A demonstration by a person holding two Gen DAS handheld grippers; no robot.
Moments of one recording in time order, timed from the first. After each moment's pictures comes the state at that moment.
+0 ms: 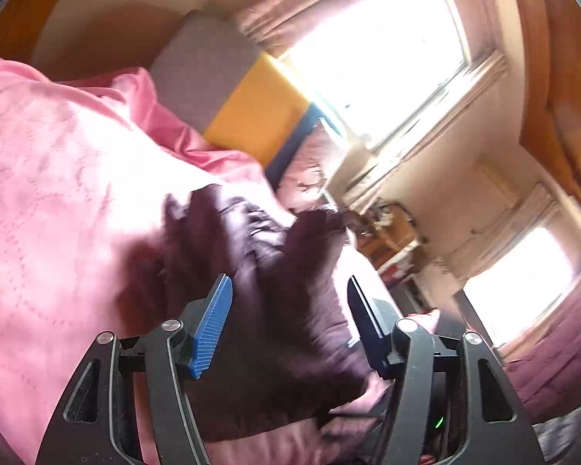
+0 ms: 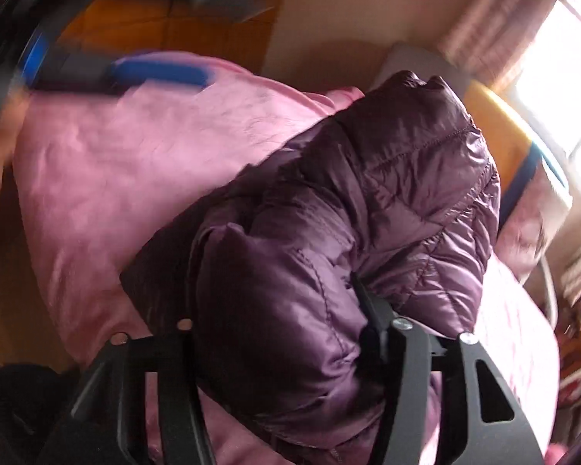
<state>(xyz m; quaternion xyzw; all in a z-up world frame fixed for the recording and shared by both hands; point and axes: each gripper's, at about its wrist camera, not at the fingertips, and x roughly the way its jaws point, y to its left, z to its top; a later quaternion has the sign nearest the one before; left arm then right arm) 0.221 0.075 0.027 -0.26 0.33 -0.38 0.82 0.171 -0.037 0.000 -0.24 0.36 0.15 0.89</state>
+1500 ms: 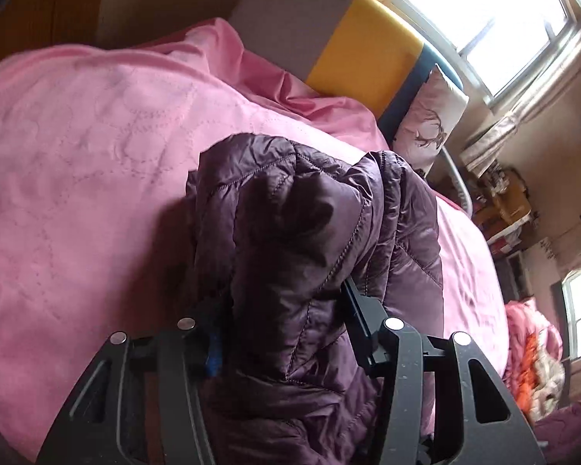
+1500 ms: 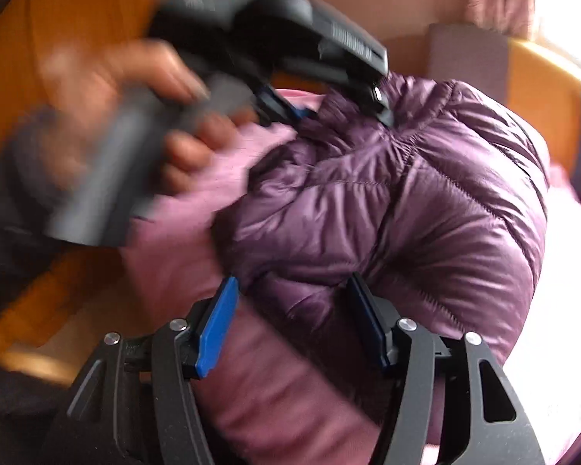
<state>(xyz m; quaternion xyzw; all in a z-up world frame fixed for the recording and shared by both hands) 0.294 0.006 -0.004 -0.17 0.48 -0.20 0.84 0.142 -0.109 -0.005 -0.03 0.37 0.33 0.87</state>
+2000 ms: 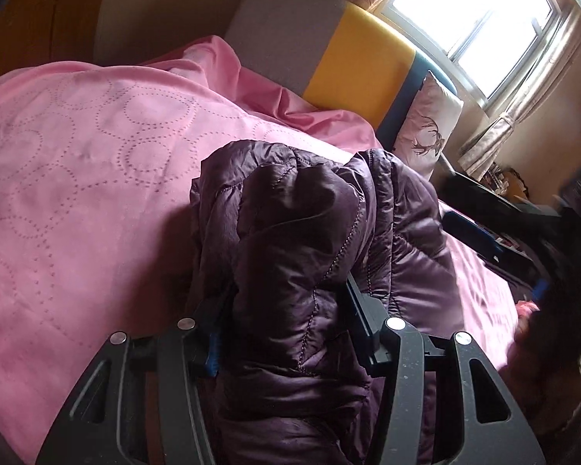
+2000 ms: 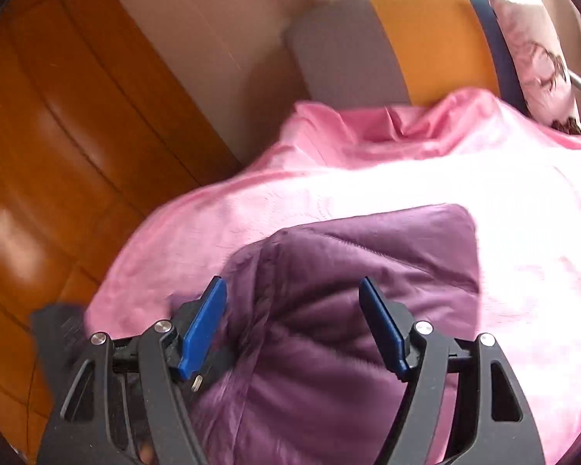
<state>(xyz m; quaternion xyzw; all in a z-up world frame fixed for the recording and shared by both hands) 0.279 0.004 -0.012 -0.13 0.44 -0.19 0.87 0.325 -0.176 0.042 0.19 0.40 0.15 0.89</state>
